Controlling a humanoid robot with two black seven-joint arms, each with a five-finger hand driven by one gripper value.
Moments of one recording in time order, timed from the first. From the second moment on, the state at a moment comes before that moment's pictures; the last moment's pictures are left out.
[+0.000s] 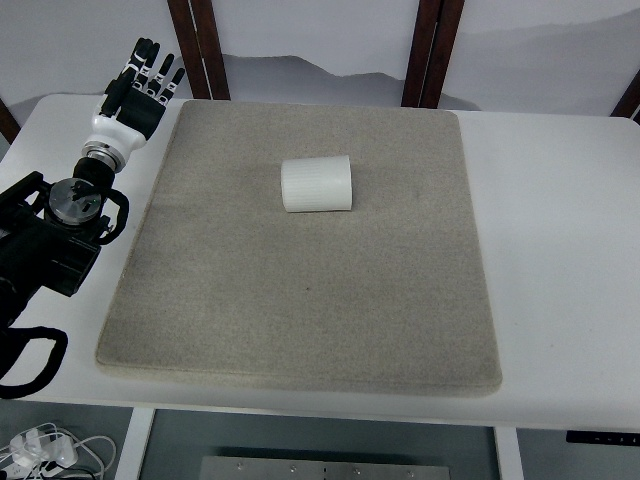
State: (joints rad) left arm -0.94 0.16 -0.81 -0.23 -0.45 -0.52 -0.10; right arm 0.00 0.00 -0.01 0.19 -0.04 -0.01 -0.03
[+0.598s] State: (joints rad) left arm -0.94 0.16 -0.83 -0.23 -0.45 -0.53 -0.10; right arm 0.00 0.00 -0.01 0.19 -0.04 -0.01 -0.03
